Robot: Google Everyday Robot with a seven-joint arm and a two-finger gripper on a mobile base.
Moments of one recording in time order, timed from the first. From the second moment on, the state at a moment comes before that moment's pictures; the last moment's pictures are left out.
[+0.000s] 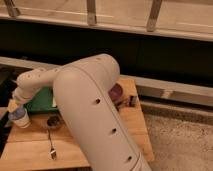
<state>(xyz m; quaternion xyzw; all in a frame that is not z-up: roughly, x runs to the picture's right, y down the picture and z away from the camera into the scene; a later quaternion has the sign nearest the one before) -0.459 0.067 0.775 -0.37 -0.24 0.34 0.83</state>
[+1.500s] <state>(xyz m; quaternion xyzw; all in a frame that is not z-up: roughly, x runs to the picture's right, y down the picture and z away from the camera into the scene) -0.449 0.043 0.750 -0.34 -0.25 0.35 0.84</state>
